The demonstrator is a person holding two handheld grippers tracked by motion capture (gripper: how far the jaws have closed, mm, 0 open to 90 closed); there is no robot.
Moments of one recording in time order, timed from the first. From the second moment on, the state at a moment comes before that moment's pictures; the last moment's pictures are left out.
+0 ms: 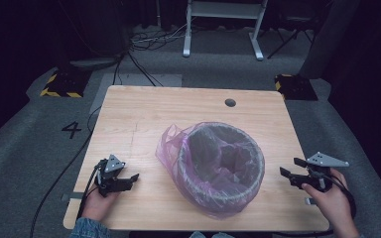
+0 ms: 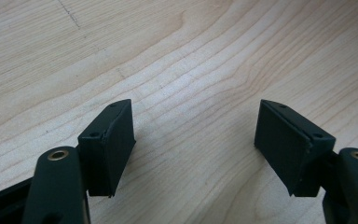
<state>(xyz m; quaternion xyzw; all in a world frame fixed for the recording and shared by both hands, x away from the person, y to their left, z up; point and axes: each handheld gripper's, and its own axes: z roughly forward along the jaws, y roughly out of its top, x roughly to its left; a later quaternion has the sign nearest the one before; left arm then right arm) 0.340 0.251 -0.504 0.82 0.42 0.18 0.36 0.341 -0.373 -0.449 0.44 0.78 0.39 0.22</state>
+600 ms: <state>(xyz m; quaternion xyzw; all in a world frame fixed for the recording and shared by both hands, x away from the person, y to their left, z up) 0.341 0.250 -0.504 0.82 0.42 0.18 0.36 0.359 -0.358 -0.496 0.45 0.79 0.36 0.22</state>
